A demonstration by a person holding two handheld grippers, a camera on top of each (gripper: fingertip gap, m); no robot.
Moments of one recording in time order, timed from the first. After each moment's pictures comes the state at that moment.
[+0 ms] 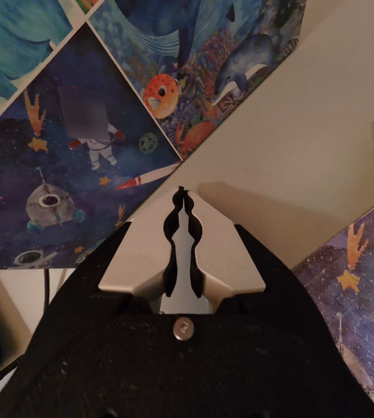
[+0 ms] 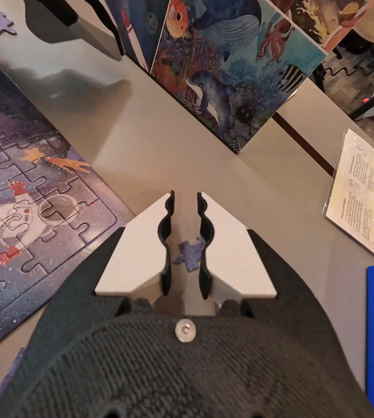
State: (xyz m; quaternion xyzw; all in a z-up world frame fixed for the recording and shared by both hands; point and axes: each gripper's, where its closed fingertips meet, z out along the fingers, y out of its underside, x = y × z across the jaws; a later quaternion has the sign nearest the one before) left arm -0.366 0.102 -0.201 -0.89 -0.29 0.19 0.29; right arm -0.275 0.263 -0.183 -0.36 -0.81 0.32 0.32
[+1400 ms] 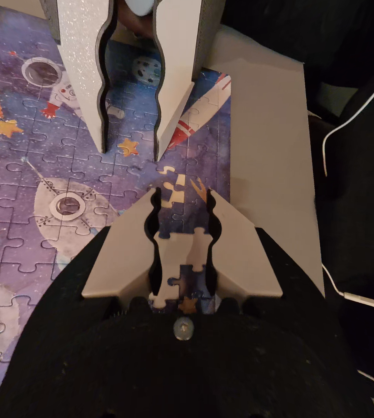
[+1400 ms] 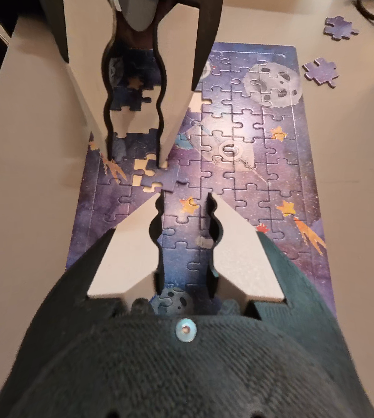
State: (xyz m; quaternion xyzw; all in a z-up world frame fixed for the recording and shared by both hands) left arm -0.093 0.082 -0.207 -0.92 0.02 -0.14 0.36; right arm -0.141 0.108 -0.210 -0.07 -0.91 0.40 0.04
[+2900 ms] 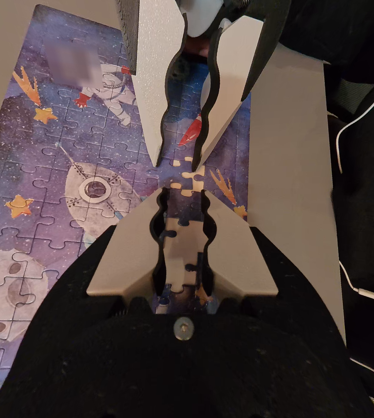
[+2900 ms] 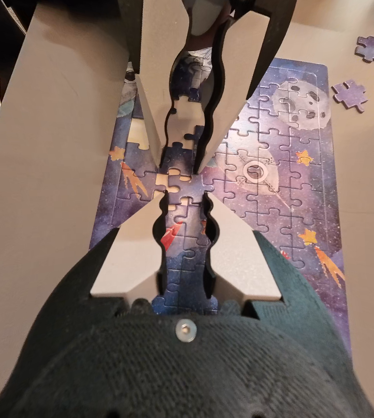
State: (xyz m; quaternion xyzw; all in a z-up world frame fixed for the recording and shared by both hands) left arm -0.116 0.074 -0.208 -0.92 0.01 -0.12 0.36; right arm -0.125 0.087 -0.211 -0.04 -0.92 0.38 0.04
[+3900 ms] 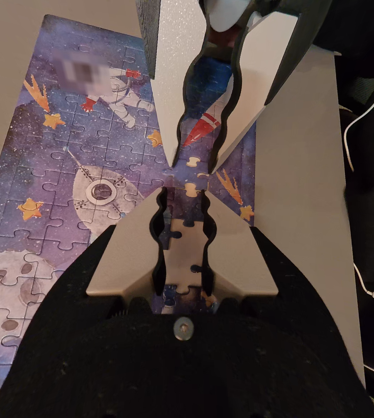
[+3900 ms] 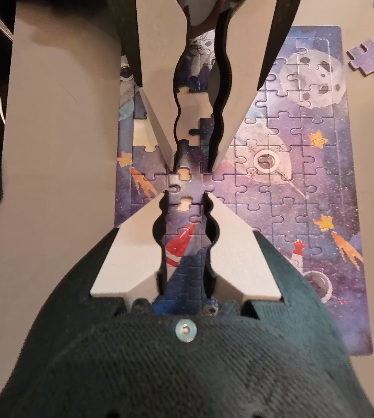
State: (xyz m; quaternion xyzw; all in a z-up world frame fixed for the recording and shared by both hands) left arm -0.119 0.075 -0.210 -0.93 0.02 -0.10 0.36; right arm -0.114 0.087 -0.210 -0.09 -0.94 0.33 0.03
